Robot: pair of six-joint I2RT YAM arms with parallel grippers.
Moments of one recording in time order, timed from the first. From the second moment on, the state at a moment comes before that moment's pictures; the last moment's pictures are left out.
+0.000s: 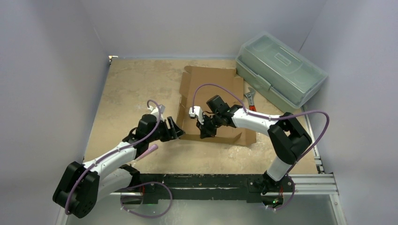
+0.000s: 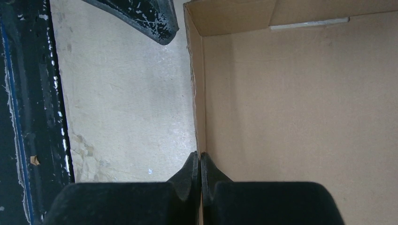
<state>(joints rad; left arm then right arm) -0.47 1.04 0.35 0.11 0.28 -0.75 0.73 1.68 1.02 -0.35 -0.59 -0.43</state>
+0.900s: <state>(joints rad) -0.54 1.06 0.35 0.10 0.10 -0.78 0.73 1.71 1.03 -0.36 -0.61 -0.43</state>
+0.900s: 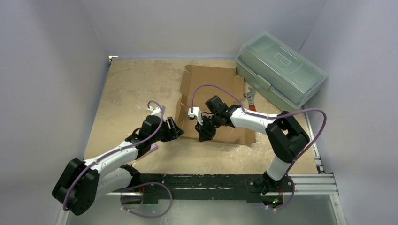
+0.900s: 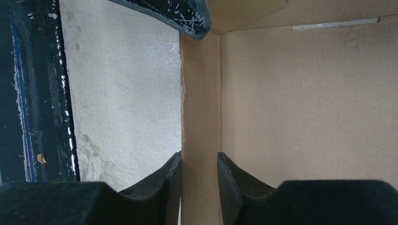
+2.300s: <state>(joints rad) -0.66 1.08 0.39 0.11 -0.12 -0.74 0.75 1.73 1.07 -0.35 -0.57 -0.42</state>
